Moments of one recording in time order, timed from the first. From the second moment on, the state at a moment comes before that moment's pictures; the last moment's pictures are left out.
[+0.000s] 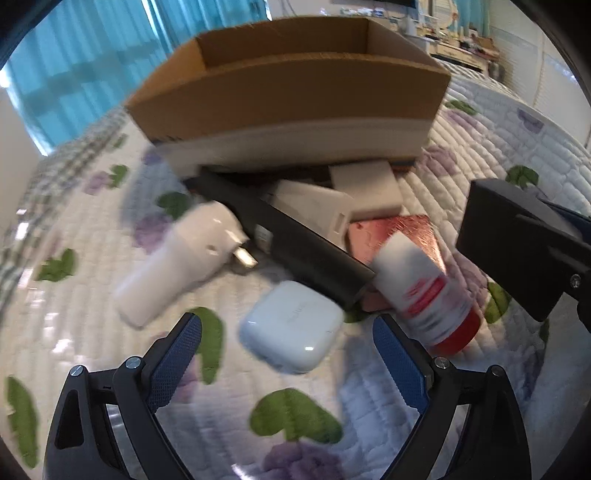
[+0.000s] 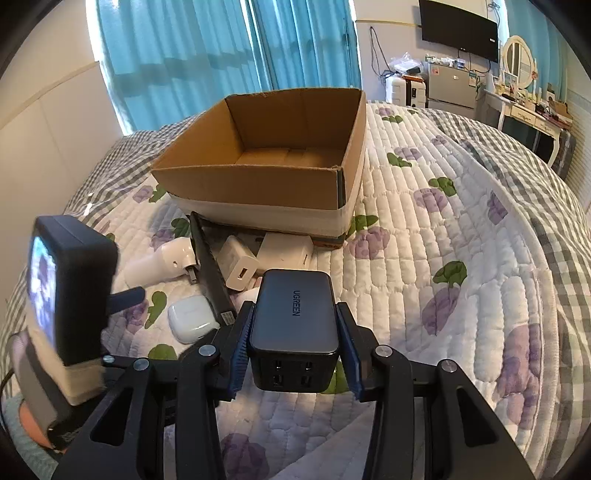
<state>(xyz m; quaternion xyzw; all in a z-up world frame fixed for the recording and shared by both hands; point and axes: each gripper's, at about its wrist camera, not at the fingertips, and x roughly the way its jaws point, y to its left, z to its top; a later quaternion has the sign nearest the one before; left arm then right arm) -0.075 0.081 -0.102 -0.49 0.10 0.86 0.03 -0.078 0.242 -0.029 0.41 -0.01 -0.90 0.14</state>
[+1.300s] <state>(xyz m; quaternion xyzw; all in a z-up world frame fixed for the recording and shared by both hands) -0.120 0.032 0.121 -0.31 0.06 0.95 0.03 -0.121 0.187 0.167 0.26 0.06 -0.95 0.18</state>
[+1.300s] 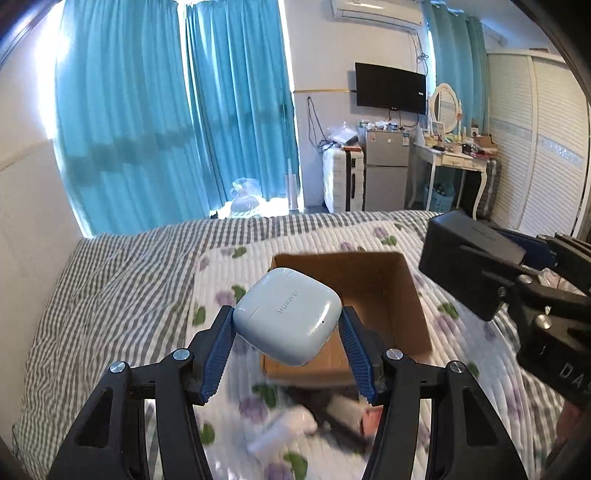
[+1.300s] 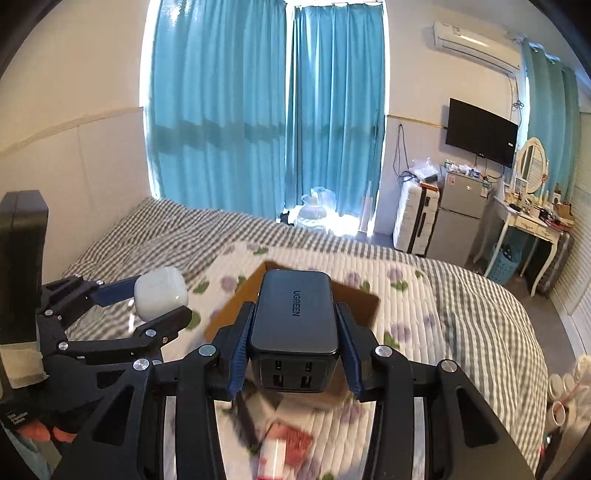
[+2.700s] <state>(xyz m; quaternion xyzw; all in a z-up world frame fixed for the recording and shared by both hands) -0.167 0.019 0.034 -0.35 0.02 0.93 0.06 -0.247 0.203 0.052 0.27 0.05 -0.95 0.13</state>
